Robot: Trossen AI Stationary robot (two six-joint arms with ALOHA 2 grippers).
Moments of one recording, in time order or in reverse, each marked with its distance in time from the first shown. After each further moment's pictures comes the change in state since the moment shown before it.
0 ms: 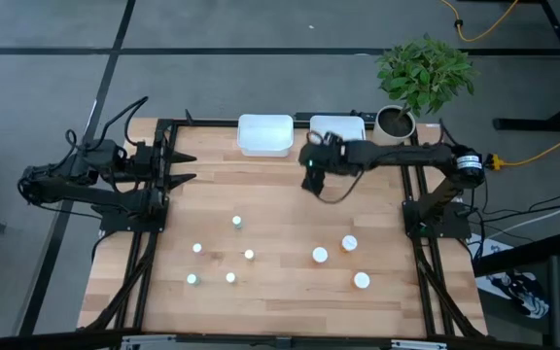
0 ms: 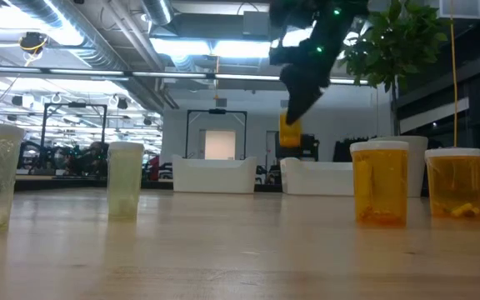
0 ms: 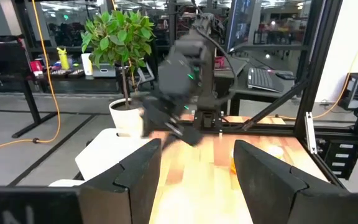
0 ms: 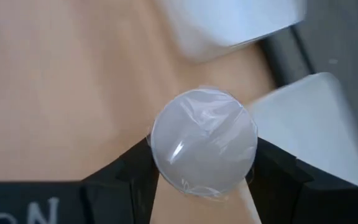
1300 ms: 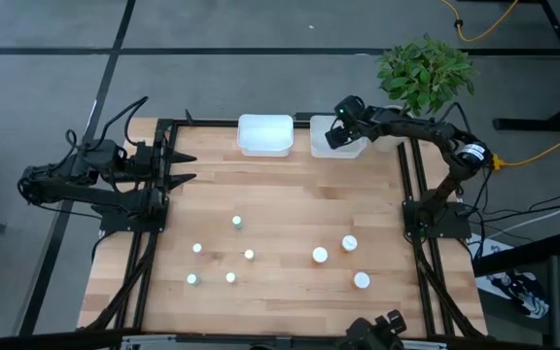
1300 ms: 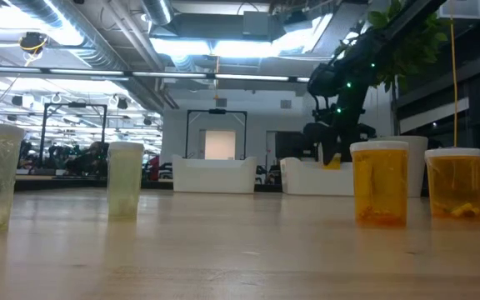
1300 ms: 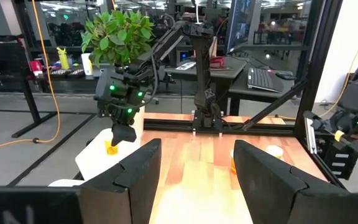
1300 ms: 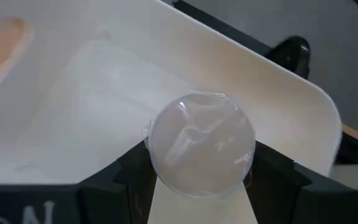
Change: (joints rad) left arm 0.000 0.000 0.000 0.000 0.000 -0.001; right arm -0.565 0.004 -0.273 0.274 -0.156 0.192
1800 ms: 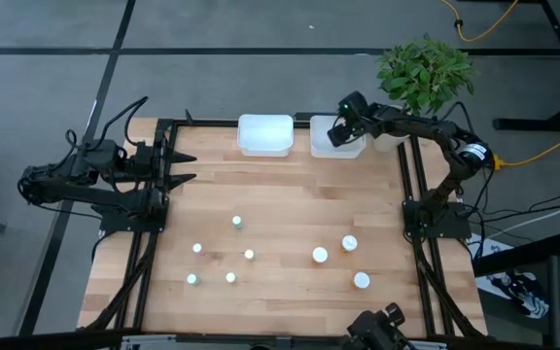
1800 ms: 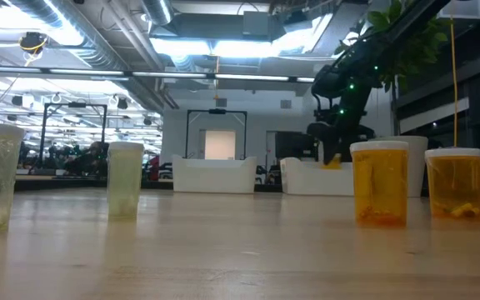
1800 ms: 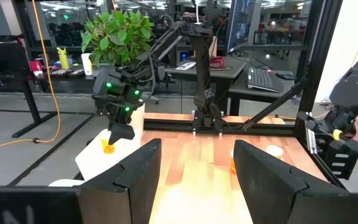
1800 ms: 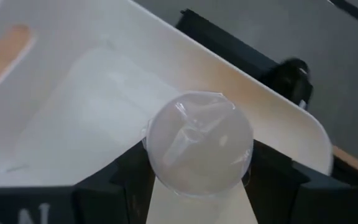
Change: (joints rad) left arm 0.000 0.000 0.000 0.000 0.000 0.000; right arm -0.051 -0.002 -0.005 0.052 -0.089 -0.140
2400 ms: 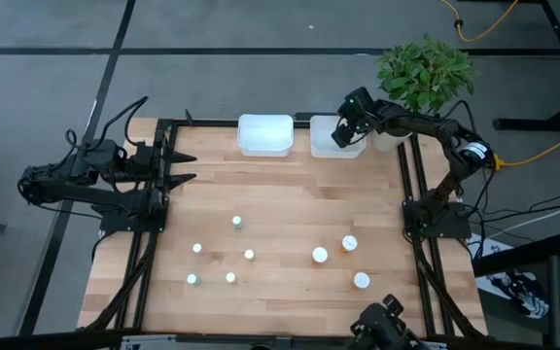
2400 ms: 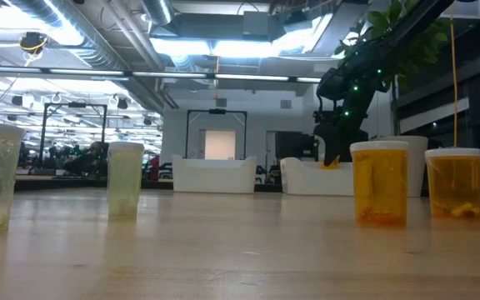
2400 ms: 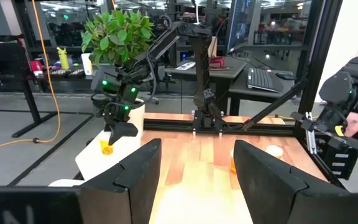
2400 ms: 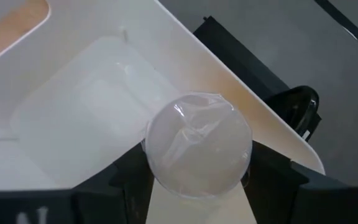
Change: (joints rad) left arm 0.000 0.000 0.000 0.000 0.000 0.000; right arm -0.061 0.003 -0.002 0.025 -0.118 -0.242
